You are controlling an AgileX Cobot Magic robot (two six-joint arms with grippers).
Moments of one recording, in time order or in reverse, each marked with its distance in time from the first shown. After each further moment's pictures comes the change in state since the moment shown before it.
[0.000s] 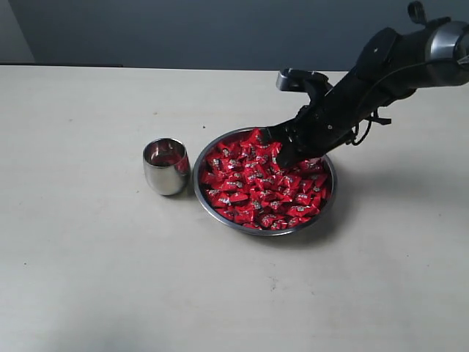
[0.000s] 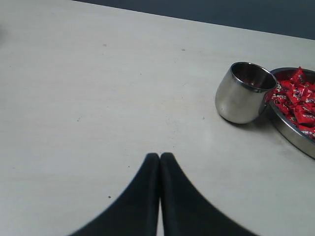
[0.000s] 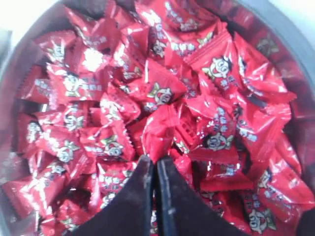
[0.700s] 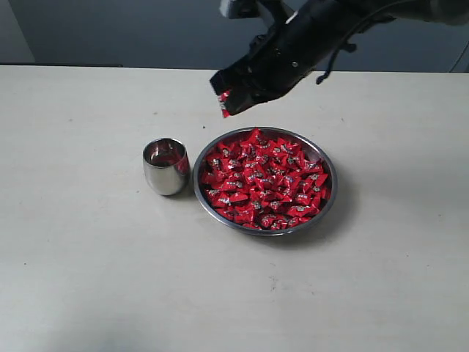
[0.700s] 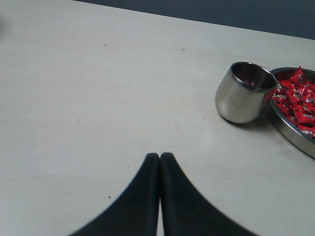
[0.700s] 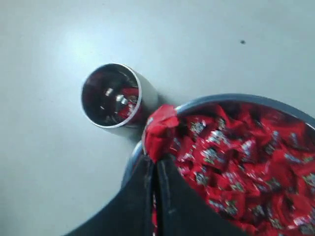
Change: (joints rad) left arm 0.000 0.000 0.000 0.000 0.000 0.000; right arm 0.175 -0.103 -0.245 -0.078 0.138 0.032
